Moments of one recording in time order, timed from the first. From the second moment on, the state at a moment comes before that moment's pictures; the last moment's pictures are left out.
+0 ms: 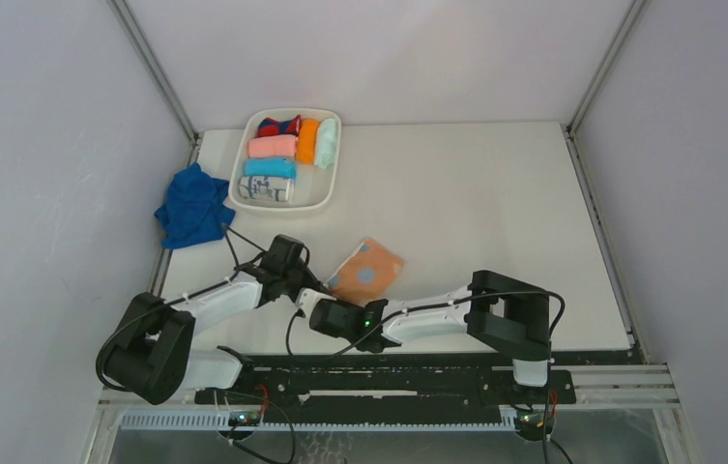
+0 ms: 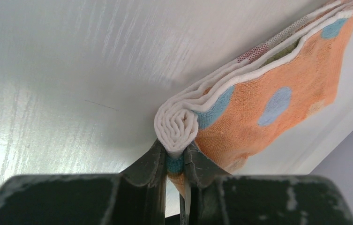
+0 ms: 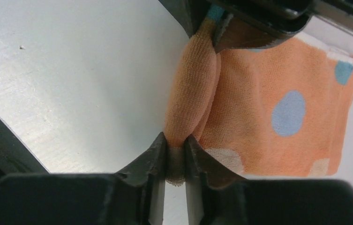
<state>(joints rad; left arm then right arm) -0.47 1.30 0.51 -0.25 0.12 -1.13 1.36 1.87 1.10 -0.24 0.46 -0.02</state>
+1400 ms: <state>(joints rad) -0.47 1.11 0.37 -0.11 0.11 -1.22 0.64 2.11 0.77 0.73 -1.04 0.94</state>
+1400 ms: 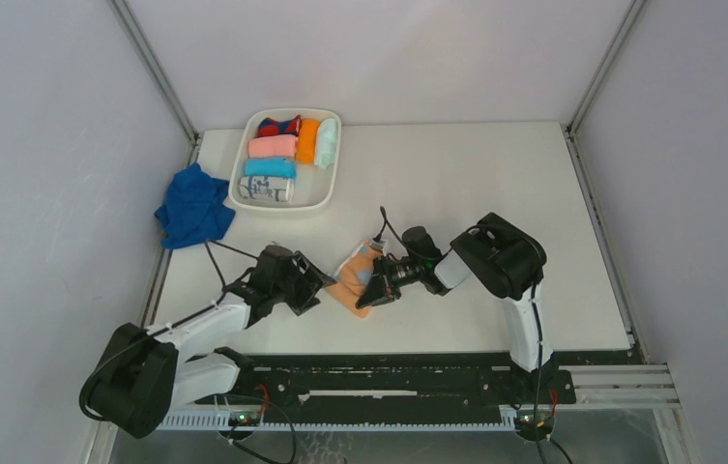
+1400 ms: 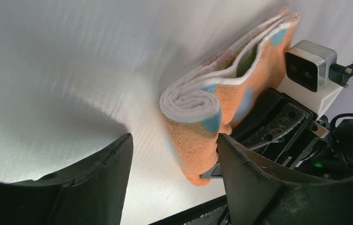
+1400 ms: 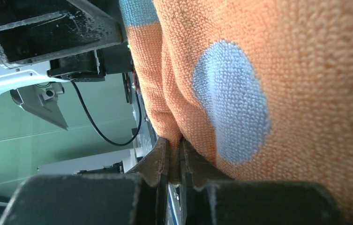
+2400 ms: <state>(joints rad) -0.48 1.21 0.45 -0.20 0.08 -1.15 0.92 1.62 0.92 -0.03 -0.43 0.39</state>
